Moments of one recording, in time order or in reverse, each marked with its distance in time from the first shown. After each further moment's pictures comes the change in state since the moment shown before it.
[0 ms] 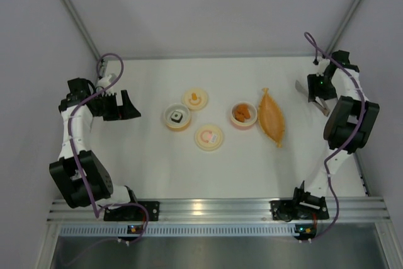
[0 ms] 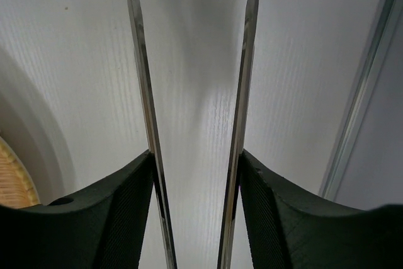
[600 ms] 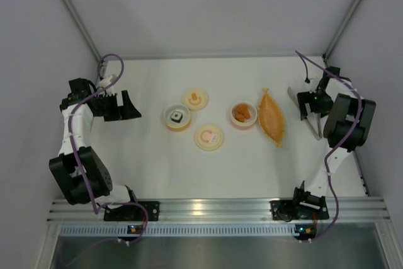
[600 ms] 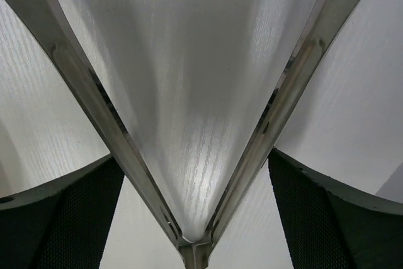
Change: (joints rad) left arm 0.000 0.031 0.000 0.000 0.004 0.000; right arm 0.000 0.042 -0.183 0.042 0.029 -0.093
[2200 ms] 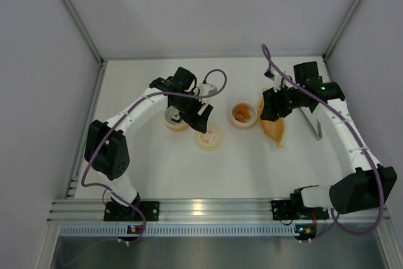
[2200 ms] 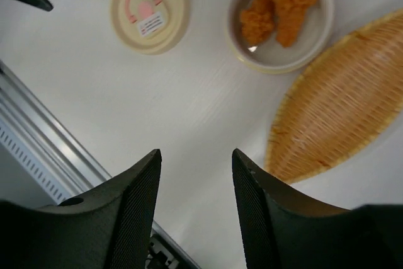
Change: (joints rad) left arm -0.915 0.290 0.297 -0.047 -0.277 -0.039; right arm 0.438 -0.728 -0.145 -0.238 -0.441 0.120
